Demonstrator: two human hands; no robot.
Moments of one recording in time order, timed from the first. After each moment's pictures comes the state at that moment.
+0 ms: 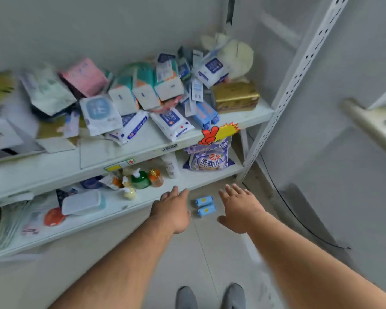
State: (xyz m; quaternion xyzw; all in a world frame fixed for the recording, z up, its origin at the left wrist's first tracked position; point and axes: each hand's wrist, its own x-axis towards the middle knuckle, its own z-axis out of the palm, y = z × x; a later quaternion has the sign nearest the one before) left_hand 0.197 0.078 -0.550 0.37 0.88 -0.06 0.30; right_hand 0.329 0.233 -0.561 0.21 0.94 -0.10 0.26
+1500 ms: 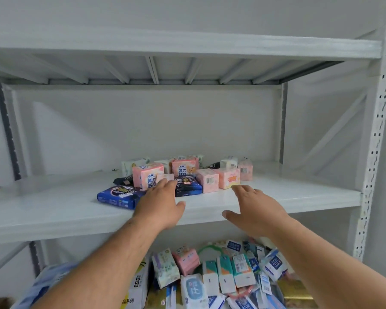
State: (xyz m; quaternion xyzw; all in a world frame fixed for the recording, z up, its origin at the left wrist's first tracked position) left_hand 0.033 -0.090 -0.034 0.30 0.93 0.16 -0.15; right_hand 0.166 0.103 -0.037 0.18 0.97 0.00 -0.16
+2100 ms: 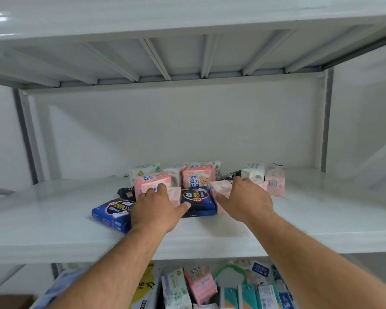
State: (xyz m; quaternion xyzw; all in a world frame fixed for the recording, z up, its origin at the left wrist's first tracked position) left_hand -0.062 -0.037 -0.036 0.10 0.96 0.12 -0.22; right_hand 0.003 0.159 -0.024 0.22 0.94 -0.08 -0.25
